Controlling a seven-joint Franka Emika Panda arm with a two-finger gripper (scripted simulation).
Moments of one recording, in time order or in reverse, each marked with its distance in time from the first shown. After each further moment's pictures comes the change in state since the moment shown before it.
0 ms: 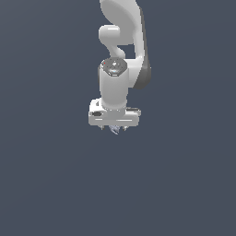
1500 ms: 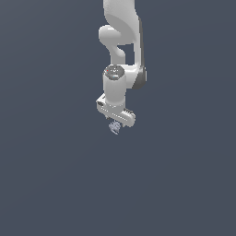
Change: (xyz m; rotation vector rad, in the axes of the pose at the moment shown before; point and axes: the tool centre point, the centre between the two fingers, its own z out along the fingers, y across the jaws) arm -0.084 -0.009 0.060 0.027 -0.030 0.548
